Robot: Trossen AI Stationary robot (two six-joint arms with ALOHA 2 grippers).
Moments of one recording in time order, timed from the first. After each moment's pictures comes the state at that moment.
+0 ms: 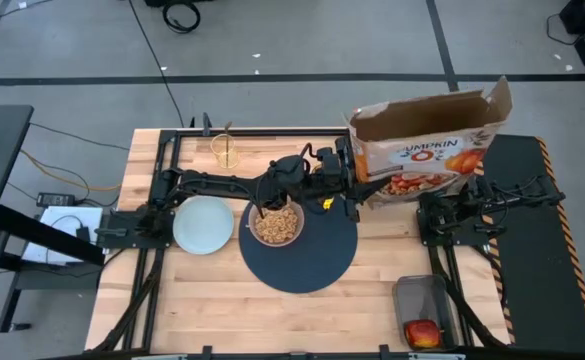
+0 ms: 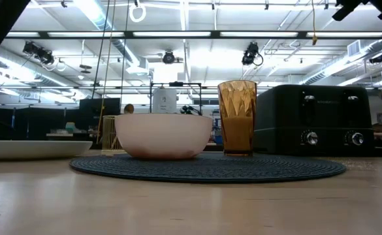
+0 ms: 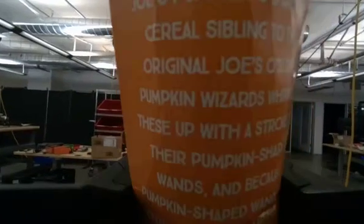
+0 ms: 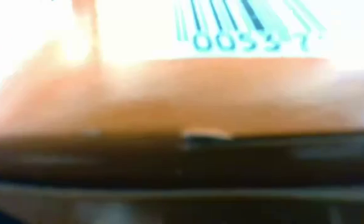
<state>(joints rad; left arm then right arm) -0.04 2.08 1.86 0.66 -0.11 -0.02 0.14 0.32 0.05 1.10 0.11 -0.05</state>
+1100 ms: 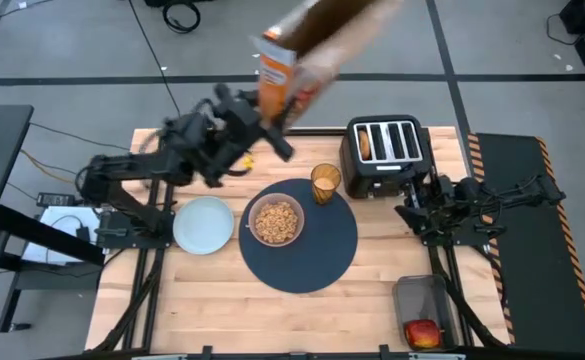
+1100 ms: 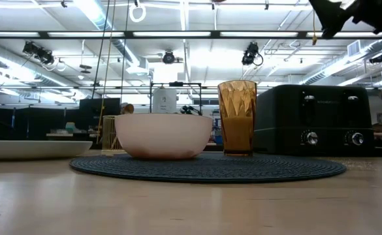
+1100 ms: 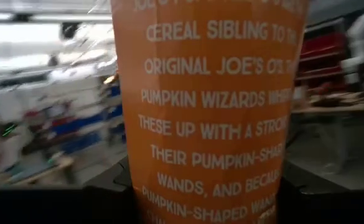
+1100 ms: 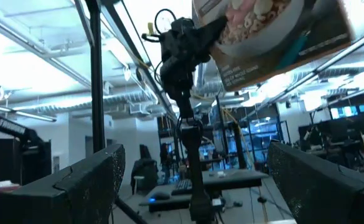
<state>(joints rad) -0.08 1.56 1.86 0.06 -0.90 0.46 0.14 0.32 0.05 0.84 0.10 0.04</state>
